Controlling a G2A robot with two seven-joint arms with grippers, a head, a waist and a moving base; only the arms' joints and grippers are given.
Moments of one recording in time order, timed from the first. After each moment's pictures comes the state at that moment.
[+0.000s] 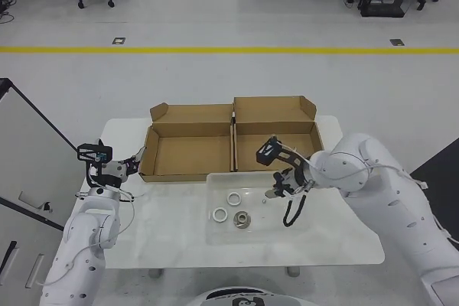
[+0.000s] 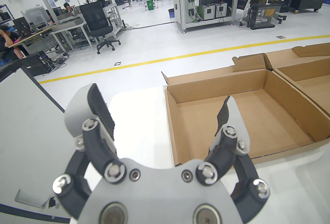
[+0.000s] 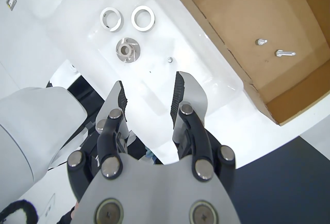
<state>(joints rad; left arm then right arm) 1.73 -1.15 -1.60 -1.80 1.33 0.00 0.00 -1.06 -0.97 1.00 -1.95 -0.56 -0.07 1.54</state>
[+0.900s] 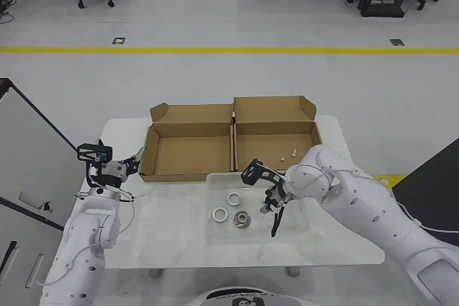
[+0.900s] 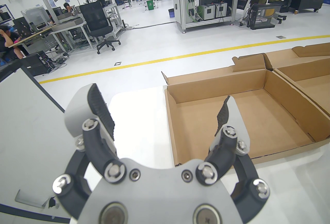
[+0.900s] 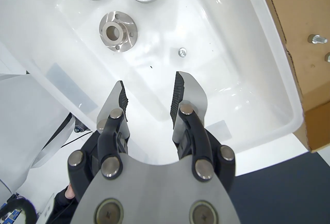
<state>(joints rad) 1.73 -1.15 -1.60 -1.80 1.33 0.00 0.00 -0.94 -1.01 0.72 -1.74 -0.61 -0.08 1.49</state>
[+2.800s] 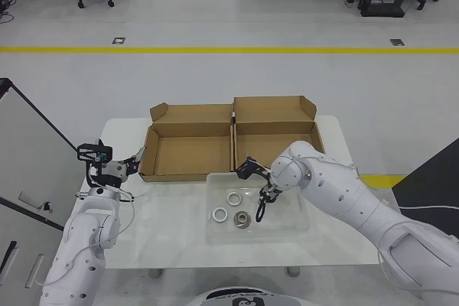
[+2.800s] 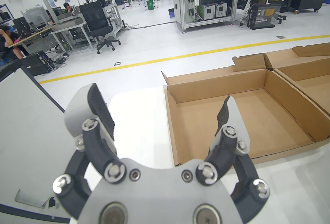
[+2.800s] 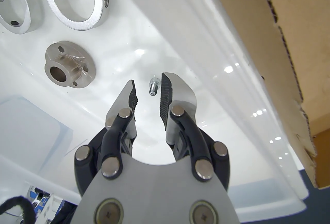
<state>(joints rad) 1.73 -1.15 -1.60 -1.80 1.33 0.00 0.00 -0.79 -1.15 0.54 -1.38 -0.62 -0.06 1.41</state>
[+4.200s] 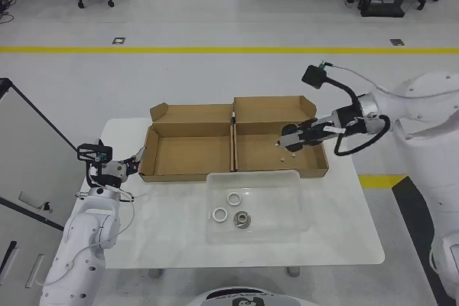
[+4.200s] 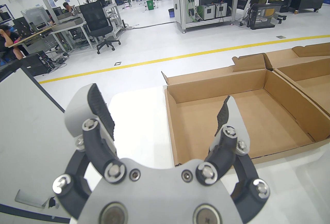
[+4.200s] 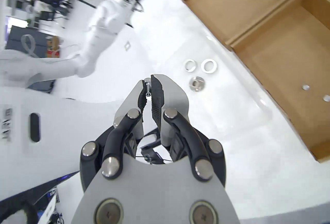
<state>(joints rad) 1.73 -1.15 -1.60 -1.80 1.33 0.00 0.00 -0.80 -0.92 1.24 -1.69 0.32 0.01 1.54</state>
